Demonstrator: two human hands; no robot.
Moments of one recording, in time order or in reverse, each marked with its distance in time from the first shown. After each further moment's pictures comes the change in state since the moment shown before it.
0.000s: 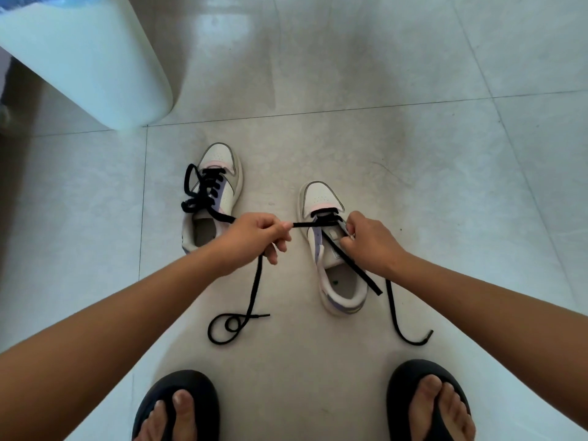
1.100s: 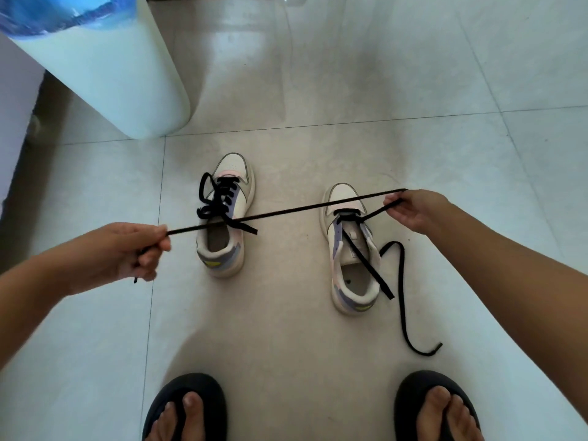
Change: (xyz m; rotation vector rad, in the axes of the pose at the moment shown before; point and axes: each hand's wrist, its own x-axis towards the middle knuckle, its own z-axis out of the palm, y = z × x) left_hand -0.086 -0.031 -0.144 -0.275 -0.003 -0.171; right_hand 0.069 0.038 -0.056 1.358 0.152 0.576
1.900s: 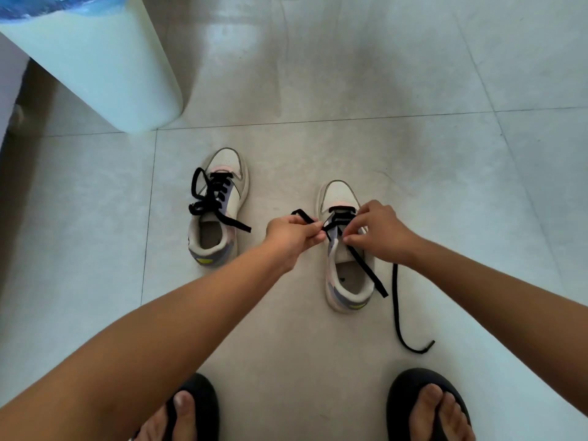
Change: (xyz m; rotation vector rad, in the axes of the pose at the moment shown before) left_hand 0.117 0.010 0.205 -0.515 0.199 -0.029; right_hand -0.063 0.039 0.016 -1.416 -0.259 -0.638
